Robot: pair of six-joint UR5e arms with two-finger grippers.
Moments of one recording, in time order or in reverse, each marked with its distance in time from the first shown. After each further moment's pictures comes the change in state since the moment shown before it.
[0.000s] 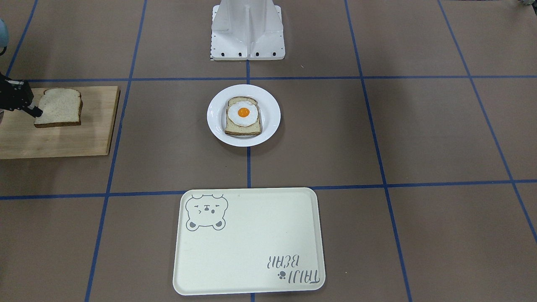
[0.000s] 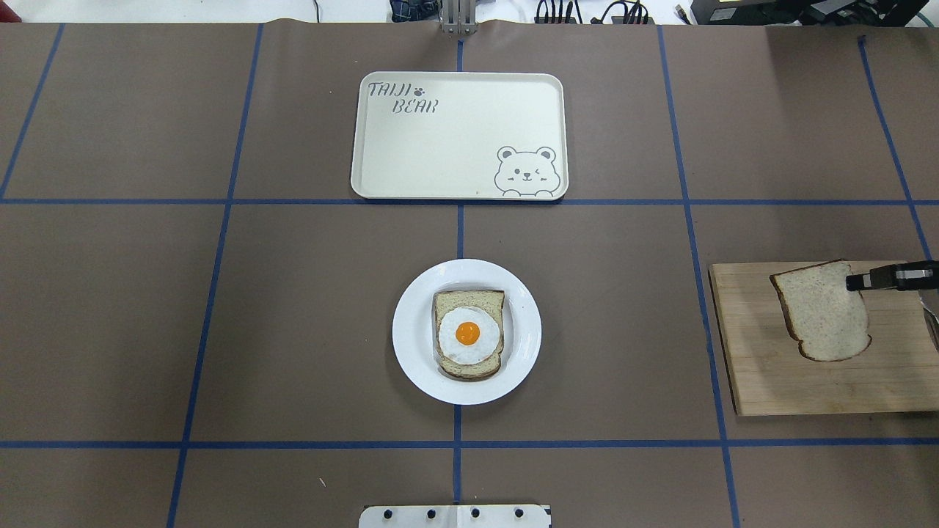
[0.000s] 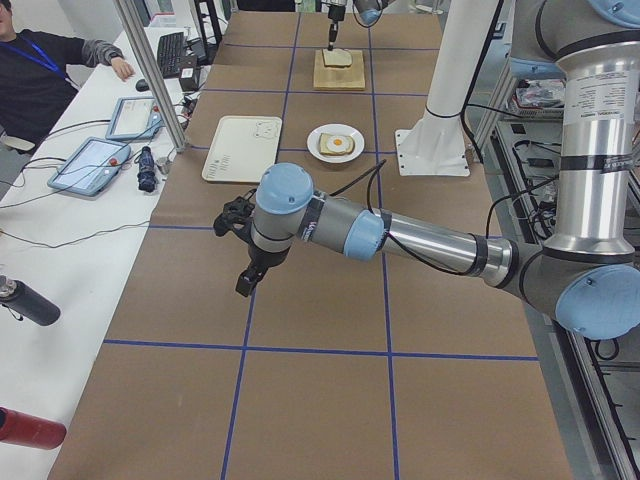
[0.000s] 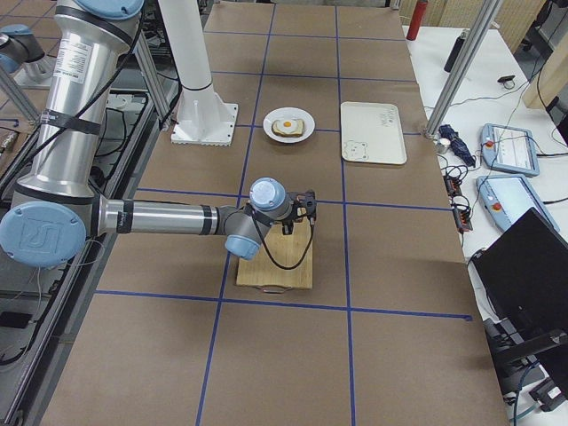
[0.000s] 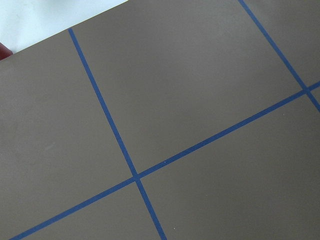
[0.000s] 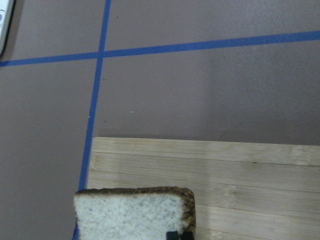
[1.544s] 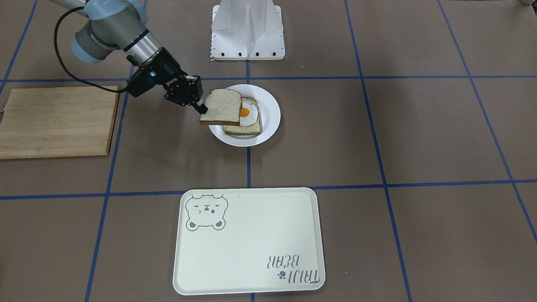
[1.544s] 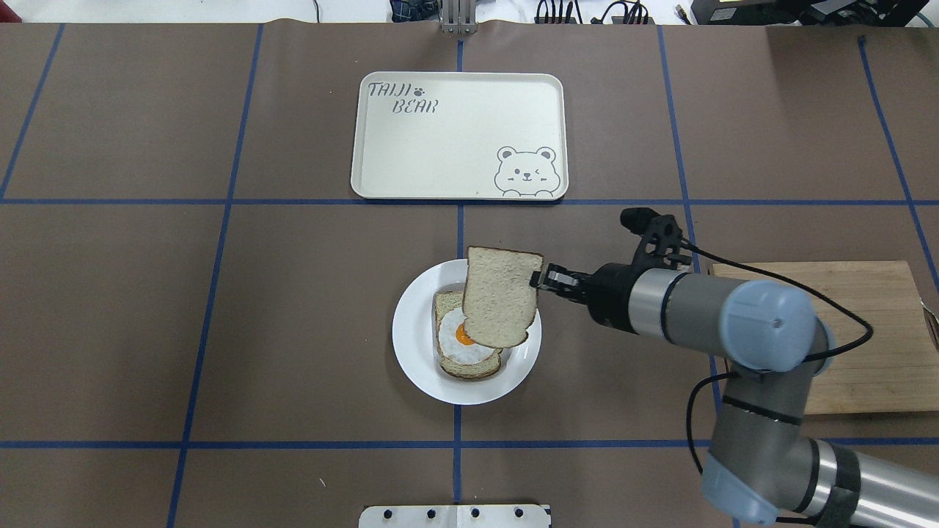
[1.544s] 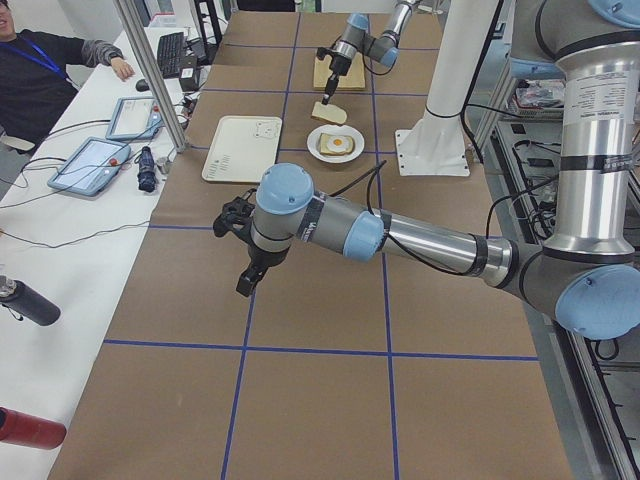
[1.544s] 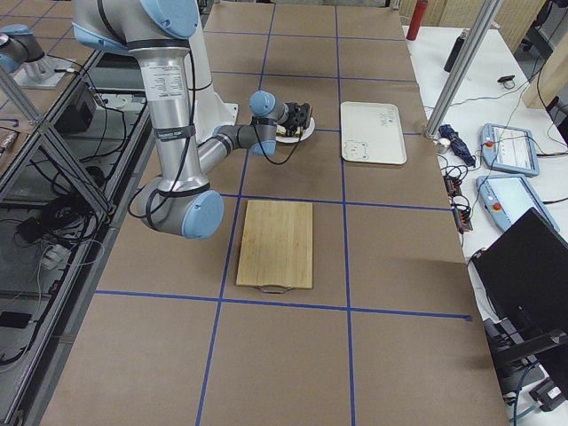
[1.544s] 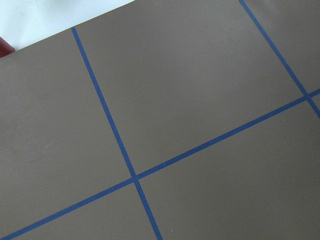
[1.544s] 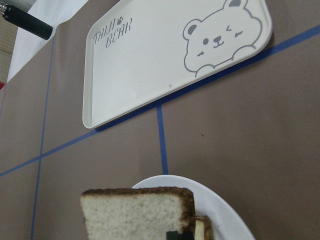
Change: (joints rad) left arm 0.002 0.000 0.003 -0.014 -0.003 -0.041; right arm -0.677 0.524 0.133 -0.305 -0.812 0.633
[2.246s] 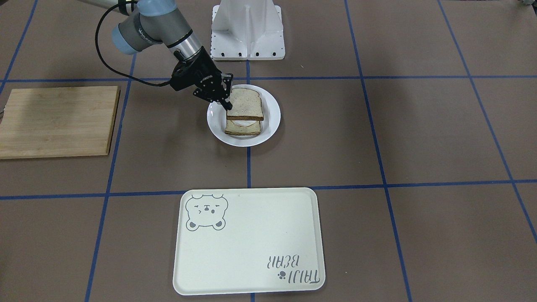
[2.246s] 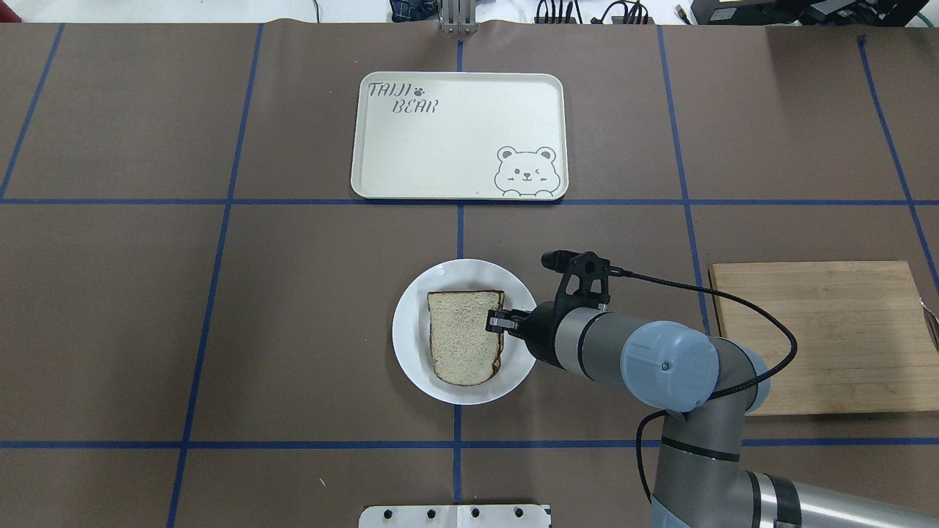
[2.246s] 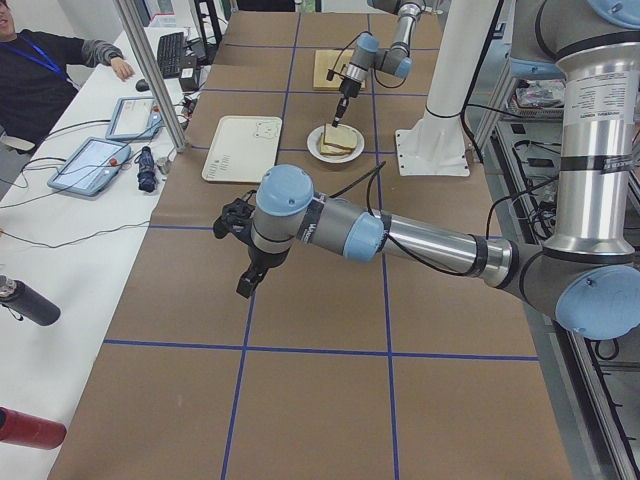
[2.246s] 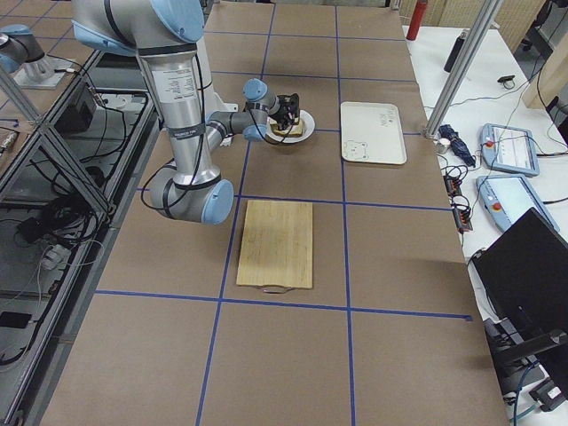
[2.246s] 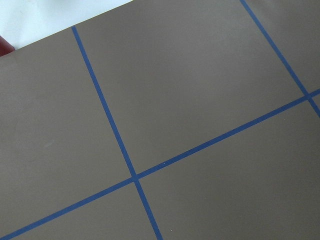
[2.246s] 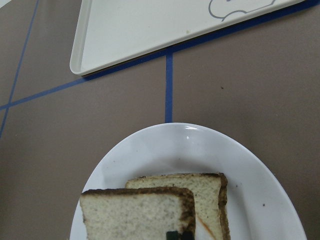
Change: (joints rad) left arm 0.000 0.001 0.003 0.000 0.000 0.000; right arm -0.087 0.083 -0.053 -0.124 -0.058 -0.147
